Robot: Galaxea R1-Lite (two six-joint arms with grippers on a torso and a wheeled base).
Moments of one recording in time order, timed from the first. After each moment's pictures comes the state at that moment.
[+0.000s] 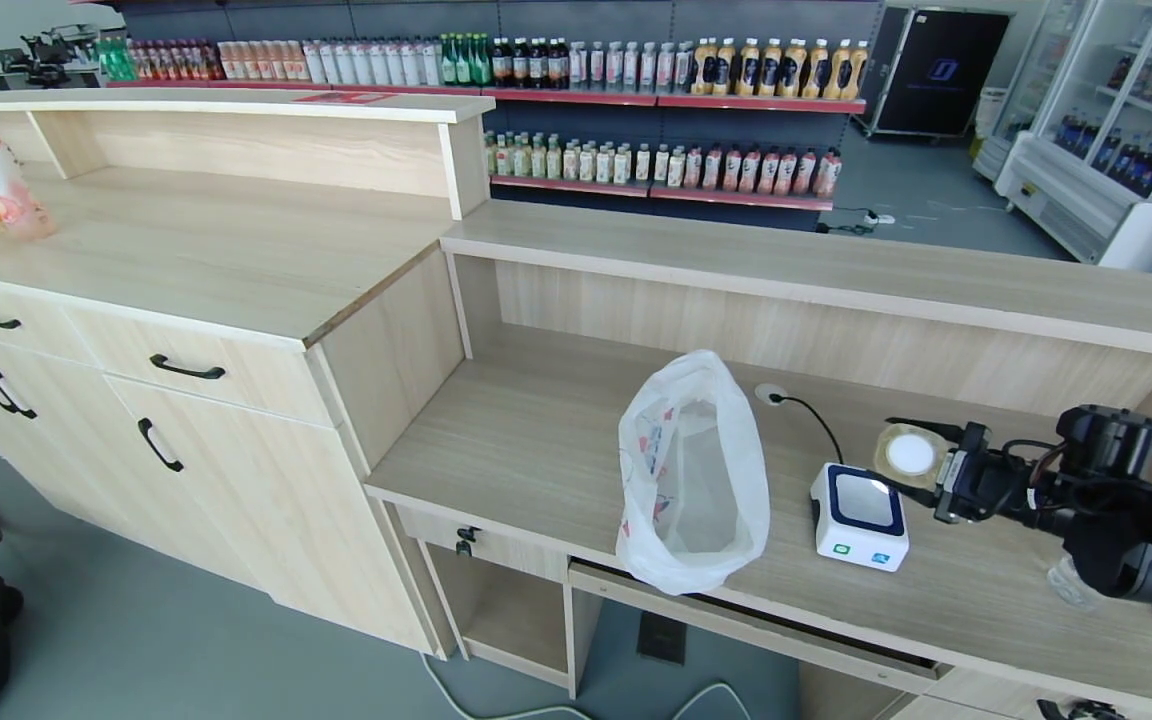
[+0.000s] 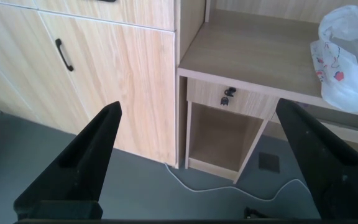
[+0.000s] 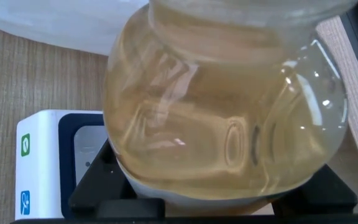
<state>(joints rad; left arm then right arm) 0.00 0.00 0.00 0.00 0.00 0.00 -0.27 2.28 -0.80 -1.25 0.93 -1.28</state>
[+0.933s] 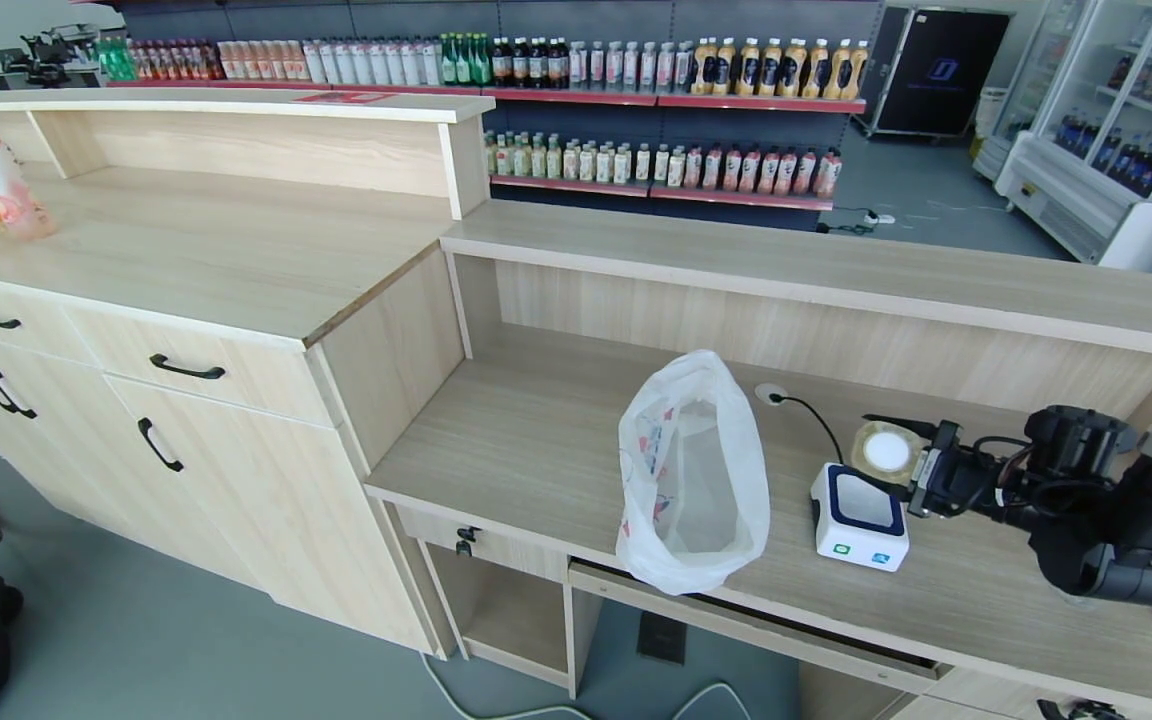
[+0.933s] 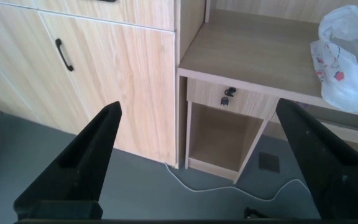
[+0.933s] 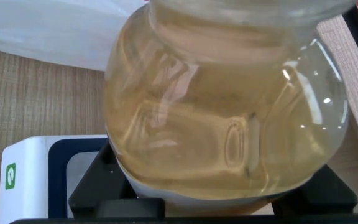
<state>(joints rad) 0.00 0.00 0.00 0.00 0.00 0.00 -0.22 2.35 -0.86 -1.33 0.93 -1.22</state>
